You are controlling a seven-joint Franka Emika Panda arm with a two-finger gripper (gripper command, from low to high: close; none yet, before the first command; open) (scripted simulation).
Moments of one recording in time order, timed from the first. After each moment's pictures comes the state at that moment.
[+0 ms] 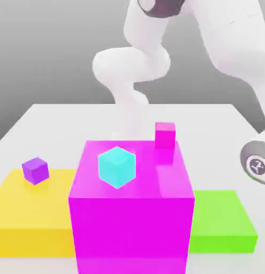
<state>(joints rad) 0.41 0.61 0.18 -2.05 -0.21 2.64 0.35</state>
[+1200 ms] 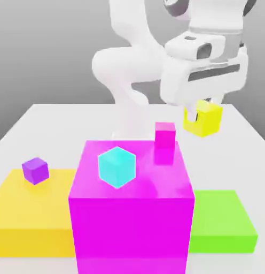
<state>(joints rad) 0.21 -0.53 0.10 -2.56 0.04 2.03 0.51</state>
